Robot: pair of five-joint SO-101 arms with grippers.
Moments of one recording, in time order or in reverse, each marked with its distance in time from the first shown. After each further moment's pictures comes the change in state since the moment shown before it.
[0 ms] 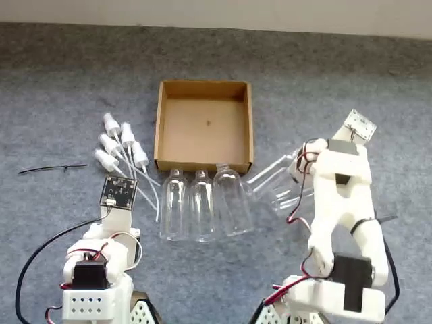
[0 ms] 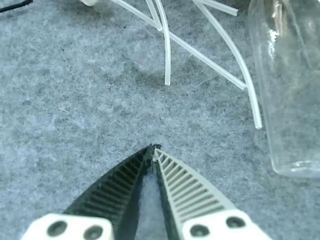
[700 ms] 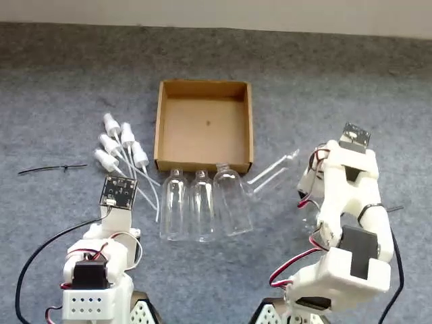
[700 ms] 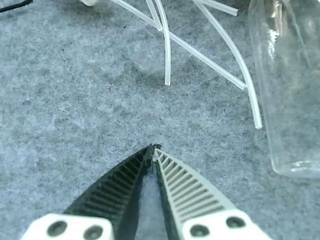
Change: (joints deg) left arm 0.0 0.0 0.0 0.0 0.0; right arm 6.8 10.3 -2.2 0.4 18.3
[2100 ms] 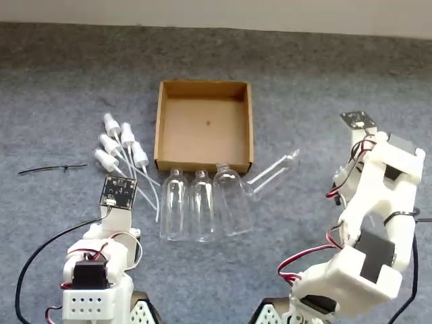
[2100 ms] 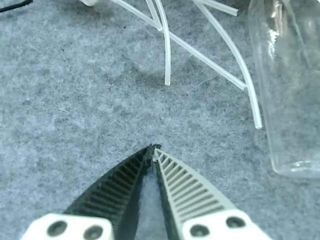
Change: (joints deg) left arm 0.0 0.0 0.0 0.0 0.0; right arm 11.9 0.3 -12.6 11.3 51.5
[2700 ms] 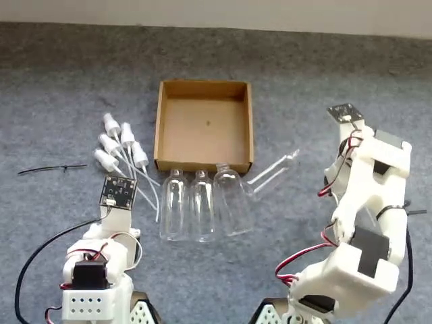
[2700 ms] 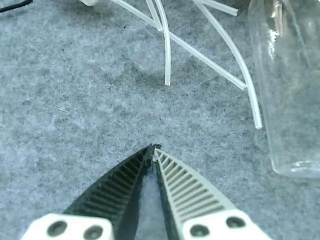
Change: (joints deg) left arm 0.0 0.0 0.0 0.0 0.0; right arm -4.5 2.1 0.0 -5.7 -0.2
